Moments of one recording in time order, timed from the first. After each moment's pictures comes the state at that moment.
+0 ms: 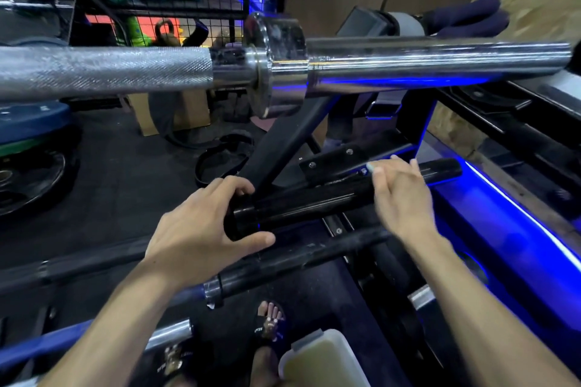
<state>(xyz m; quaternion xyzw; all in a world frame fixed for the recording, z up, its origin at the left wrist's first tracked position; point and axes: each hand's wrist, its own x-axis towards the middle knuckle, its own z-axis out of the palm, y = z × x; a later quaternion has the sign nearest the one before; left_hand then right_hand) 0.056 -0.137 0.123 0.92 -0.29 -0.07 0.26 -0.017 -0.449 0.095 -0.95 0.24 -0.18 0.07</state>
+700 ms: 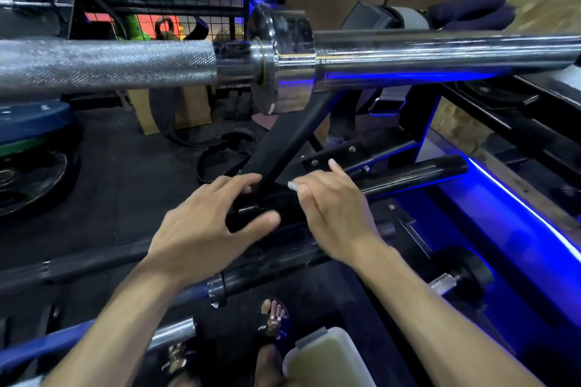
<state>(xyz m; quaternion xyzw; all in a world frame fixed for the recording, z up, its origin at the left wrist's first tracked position) 0.061 -0.135 0.119 0.91 -0.31 -0.06 0.28 0.003 -0.356 0.090 -0.98 0.01 -0.19 0.09</state>
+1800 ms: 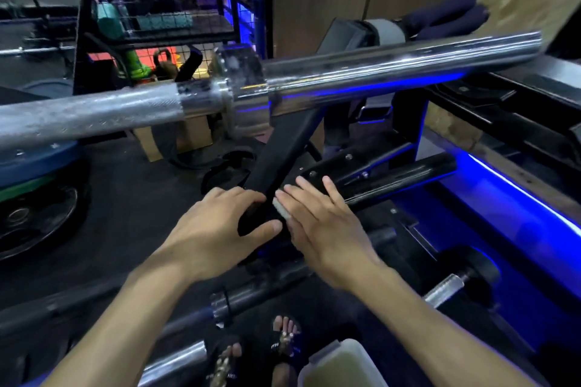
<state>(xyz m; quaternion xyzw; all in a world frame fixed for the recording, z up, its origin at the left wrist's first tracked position) 0.076 -0.163 0.137 0.91 -0.37 -0.08 0.18 -0.018 -0.354 0.080 -0.98 -0.03 -0.18 0.02</state>
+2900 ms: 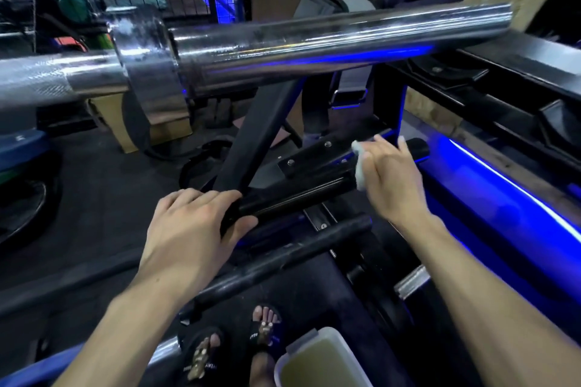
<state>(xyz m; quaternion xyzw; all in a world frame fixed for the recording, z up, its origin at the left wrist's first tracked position) 0.048 -0.192 0.103 0.92 -0.35 0.12 0.14 -0.032 -0.498 0.096 -0.96 0.21 -0.16 0.02</state>
